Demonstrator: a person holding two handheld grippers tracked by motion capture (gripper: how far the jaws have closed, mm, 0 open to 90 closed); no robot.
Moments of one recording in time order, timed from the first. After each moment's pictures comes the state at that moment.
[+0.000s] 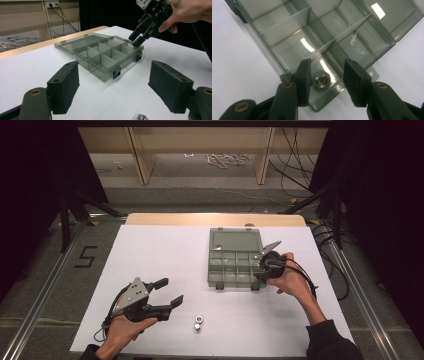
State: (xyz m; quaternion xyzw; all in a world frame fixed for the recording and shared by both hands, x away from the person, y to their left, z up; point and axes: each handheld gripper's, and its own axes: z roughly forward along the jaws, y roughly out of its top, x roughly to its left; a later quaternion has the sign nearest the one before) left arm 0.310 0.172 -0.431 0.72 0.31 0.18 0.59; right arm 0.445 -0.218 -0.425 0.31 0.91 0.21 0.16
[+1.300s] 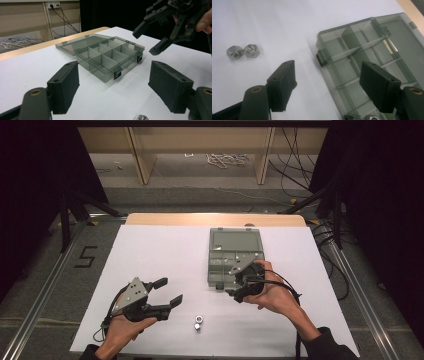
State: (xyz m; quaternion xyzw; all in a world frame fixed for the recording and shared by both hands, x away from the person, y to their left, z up) left arm 0.310 0.173 -0.430 0.72 0.32 0.18 0.59; right arm 0.383 -0.144 -0.390 0.19 0.93 0.28 0.16
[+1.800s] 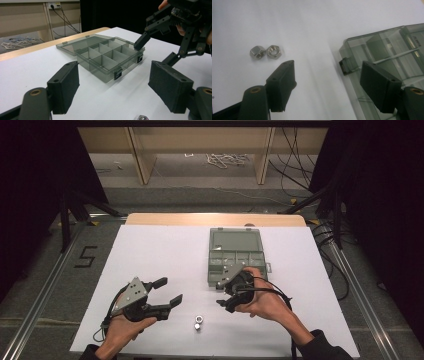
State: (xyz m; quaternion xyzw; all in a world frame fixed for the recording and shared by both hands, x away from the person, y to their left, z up) left arm 0.310 0.174 -0.430 0.72 0.31 0.19 0.59; right arm 0.368 -0.119 -0.401 0.15 0.94 0.27 0.14
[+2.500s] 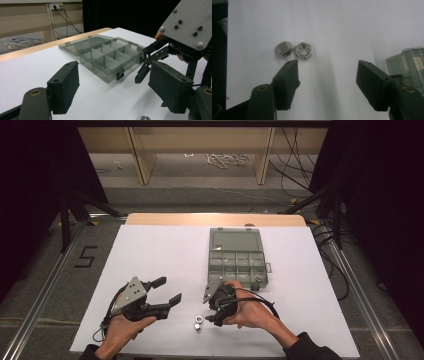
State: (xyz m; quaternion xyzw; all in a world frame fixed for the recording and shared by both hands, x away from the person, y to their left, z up) left arm 0.311 0.176 -0.430 0.72 0.32 0.19 0.59; right arm 0.357 -0.081 -0.438 0.08 0.97 0.24 0.07
